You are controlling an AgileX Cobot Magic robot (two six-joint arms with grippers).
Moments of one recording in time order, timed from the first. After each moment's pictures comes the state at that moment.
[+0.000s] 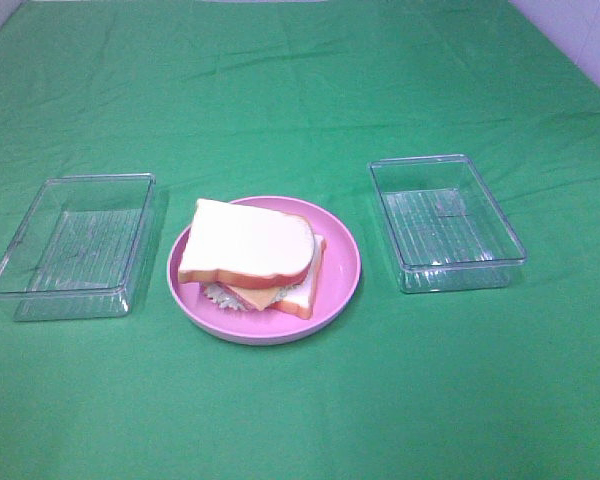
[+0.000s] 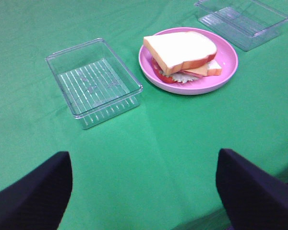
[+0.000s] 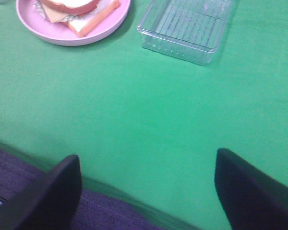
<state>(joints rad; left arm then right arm) -0.44 0.00 -0.50 0.00 1.05 0.00 0.31 0.23 -0.51 0.10 1.07 -0.15</state>
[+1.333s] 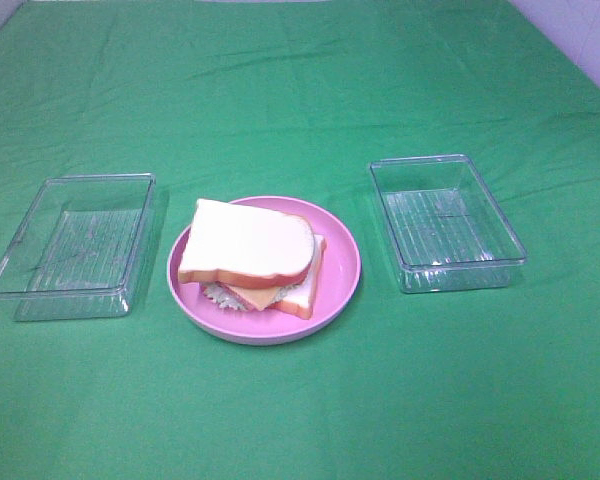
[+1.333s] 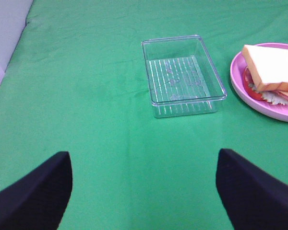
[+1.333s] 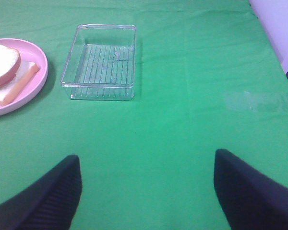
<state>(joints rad) -0.04 0.00 -0.50 0.00 1.05 0.00 -0.01 -0.01 -0.51 0.10 1.07 -0.15</state>
